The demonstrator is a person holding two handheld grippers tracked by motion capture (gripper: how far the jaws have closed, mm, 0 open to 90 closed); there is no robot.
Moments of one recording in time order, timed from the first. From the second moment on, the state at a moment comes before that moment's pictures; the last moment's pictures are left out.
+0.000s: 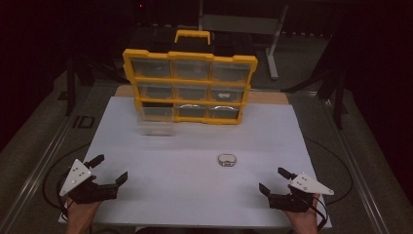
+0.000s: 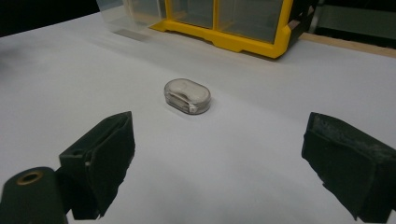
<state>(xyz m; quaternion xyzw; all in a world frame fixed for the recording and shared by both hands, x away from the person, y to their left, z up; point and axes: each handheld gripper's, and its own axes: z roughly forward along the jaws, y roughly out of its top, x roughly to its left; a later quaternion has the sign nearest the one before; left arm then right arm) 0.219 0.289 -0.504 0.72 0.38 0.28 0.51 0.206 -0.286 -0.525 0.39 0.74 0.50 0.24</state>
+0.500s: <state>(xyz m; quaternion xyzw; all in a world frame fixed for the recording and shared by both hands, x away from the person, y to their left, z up) 0.221 0.281 -0.508 0.73 0.38 0.28 0.49 0.211 -0.281 -0.513 0.40 0.75 0.48 0.23</state>
